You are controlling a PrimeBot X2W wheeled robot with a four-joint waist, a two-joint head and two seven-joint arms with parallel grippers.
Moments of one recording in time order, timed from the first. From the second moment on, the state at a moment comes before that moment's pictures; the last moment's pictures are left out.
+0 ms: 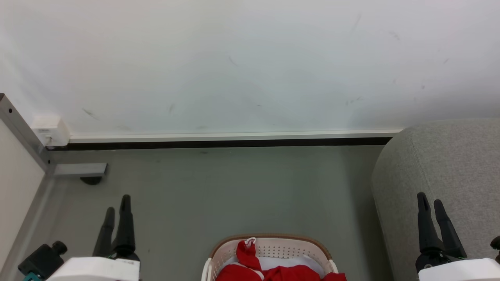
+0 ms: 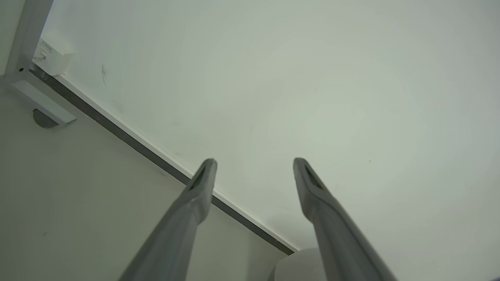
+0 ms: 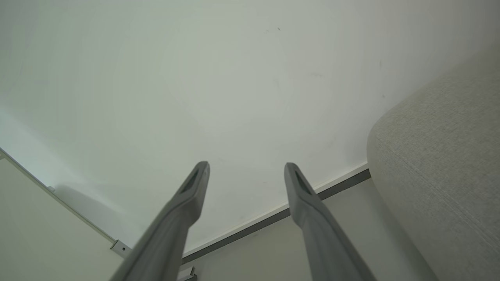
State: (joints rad) left arm -0.06 0.04 0.08 0.11 -0.81 -0.09 -0.08; right arm -0.10 -0.19 0.19 0.20 0.99 0.13 -0.25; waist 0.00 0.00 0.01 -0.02
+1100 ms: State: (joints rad) left arm -0.07 0.04 0.04 0.10 -0.44 -0.11 -0.18; right arm -0.12 -0.12 0.16 0.25 0.56 0.13 -0.26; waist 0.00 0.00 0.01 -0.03
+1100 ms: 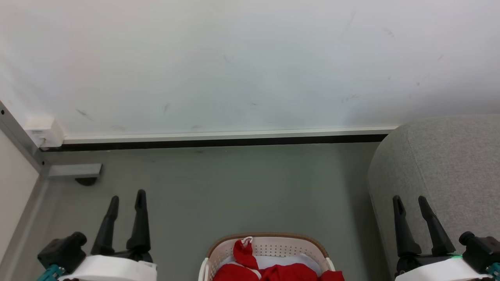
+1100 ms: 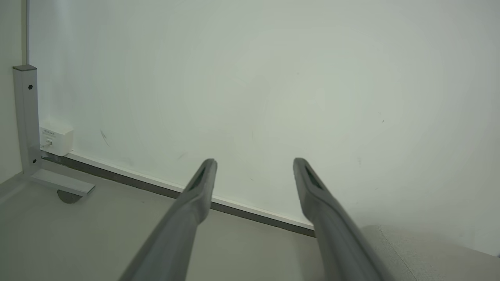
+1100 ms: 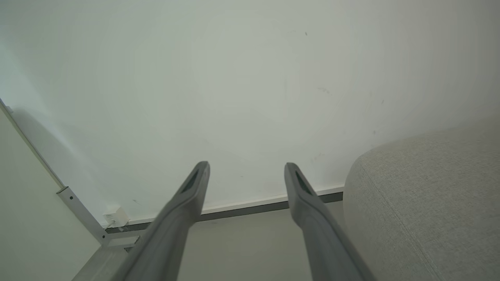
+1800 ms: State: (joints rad) left arm -0.08 0.04 0.02 0.13 -0.29 -0.12 -0.22; right arm -0.12 -0.08 0.13 0.29 0.36 0.13 -0.26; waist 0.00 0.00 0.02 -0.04
